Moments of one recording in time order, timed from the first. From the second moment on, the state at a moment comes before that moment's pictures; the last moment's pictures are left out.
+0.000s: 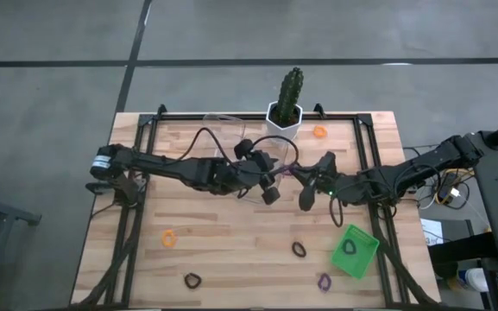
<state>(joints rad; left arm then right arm) -0.13 1.71 1.60 -0.32 -0.60 -0.20 0.34 1.11 0.82 -0.12 0.83 0.58</state>
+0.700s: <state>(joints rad) -0.13 1.47 1.59 -0.84 -0.60 -0.39 0.47 1.13 1.09 -1.03 0.42 1.13</state>
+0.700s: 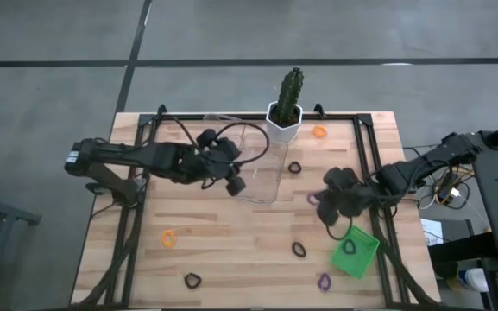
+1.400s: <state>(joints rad) -0.15 1.36 1.34 -0.84 -0.60 -0.63 0.73 1.36 1.14 -1.24 0.05 1.57</state>
